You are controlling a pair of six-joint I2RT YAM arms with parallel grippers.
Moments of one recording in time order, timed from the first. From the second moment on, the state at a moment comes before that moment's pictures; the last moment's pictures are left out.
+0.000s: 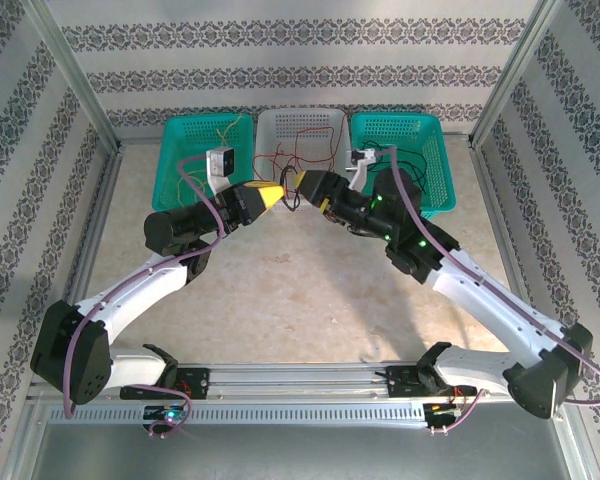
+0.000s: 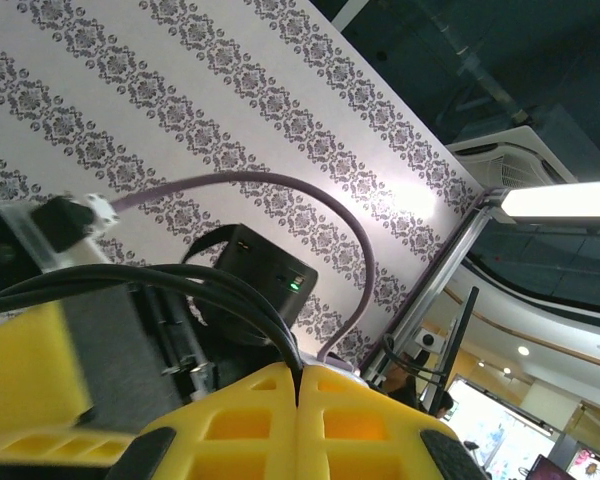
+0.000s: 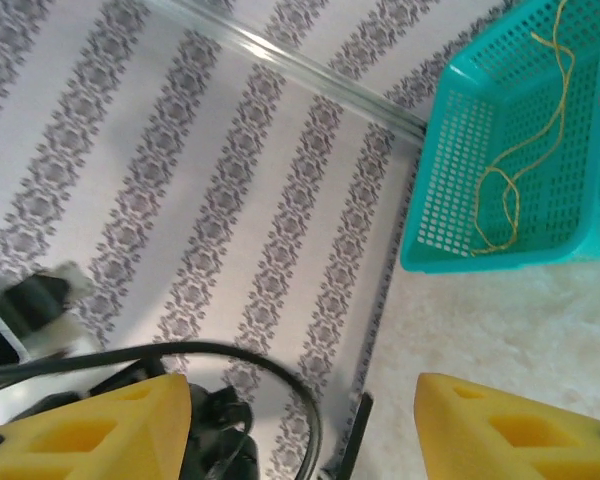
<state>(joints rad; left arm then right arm) -0.47 1.29 0.85 1.29 0.84 -1.40 0.68 1.19 1.14 -0.08 -0.29 1.07</state>
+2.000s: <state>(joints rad) -0.53 1.14 1.03 0.11 0.72 -0.59 0.48 1.27 1.42 -0.96 0.16 0.55</state>
